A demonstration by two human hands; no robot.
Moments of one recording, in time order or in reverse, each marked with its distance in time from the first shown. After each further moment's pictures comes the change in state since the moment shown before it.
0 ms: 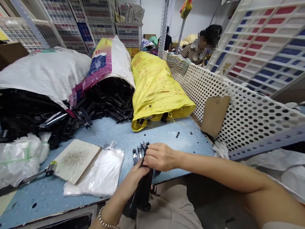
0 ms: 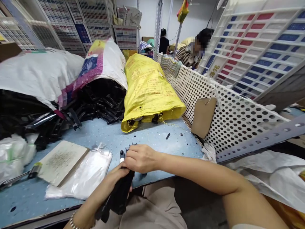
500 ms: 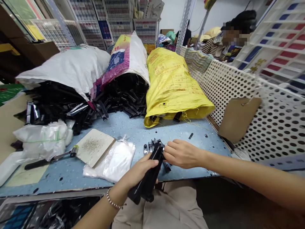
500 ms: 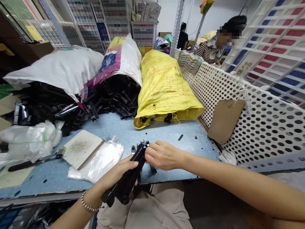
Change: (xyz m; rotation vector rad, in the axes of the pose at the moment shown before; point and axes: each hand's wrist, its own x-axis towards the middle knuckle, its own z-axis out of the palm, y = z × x) left_hand -0.008 0.013 -0.001 0.032 -0.053 -0.032; right_hand -0.019 0.012 -0.019 -0.050 -0.297 -0.083
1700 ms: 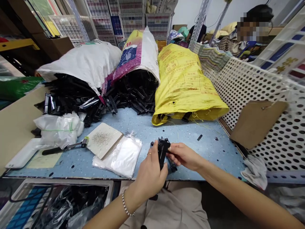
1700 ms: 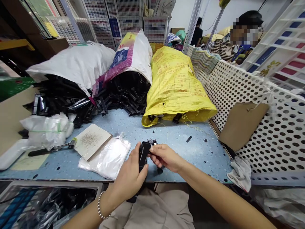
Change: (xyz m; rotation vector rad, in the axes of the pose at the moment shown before) left_hand 0.002 -0.036 0.014 0.938 0.502 0.526; right_hand 0.017 -0.025 0.039 1.917 0.016 1.072
